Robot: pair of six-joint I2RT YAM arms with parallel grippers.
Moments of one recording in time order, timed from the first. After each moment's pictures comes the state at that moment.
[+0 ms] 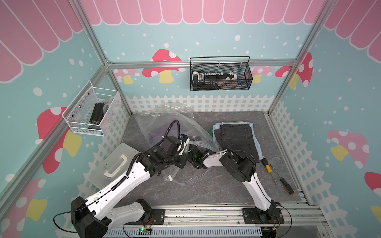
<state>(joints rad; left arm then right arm) -0.68 1.13 1.03 -0.74 0.05 -0.18 0.91 2.28 1.32 0.50 0.27 1.30</state>
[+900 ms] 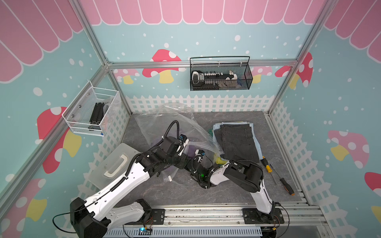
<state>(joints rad) -0.68 1.12 1.03 -0.76 0.04 -0.20 1.07 2.11 0.93 0.73 0.41 1.32</state>
